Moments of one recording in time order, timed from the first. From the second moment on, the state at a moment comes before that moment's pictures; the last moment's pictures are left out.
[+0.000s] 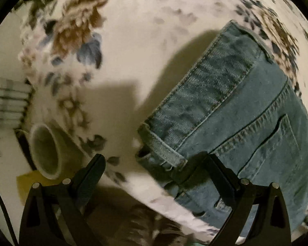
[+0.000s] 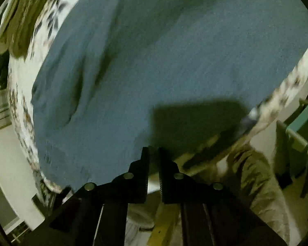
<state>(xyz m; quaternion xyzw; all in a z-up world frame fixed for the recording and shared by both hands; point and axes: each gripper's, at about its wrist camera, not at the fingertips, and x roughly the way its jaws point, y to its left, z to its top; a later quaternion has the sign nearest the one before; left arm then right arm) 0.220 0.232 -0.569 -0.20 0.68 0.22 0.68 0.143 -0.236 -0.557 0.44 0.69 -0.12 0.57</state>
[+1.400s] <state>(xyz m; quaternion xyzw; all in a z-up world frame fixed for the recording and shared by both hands) 0.308 0.102 -0.515 -0.01 0.62 0.10 0.78 0.393 -0.092 -0.526 -0.10 0.77 0.21 0.60</state>
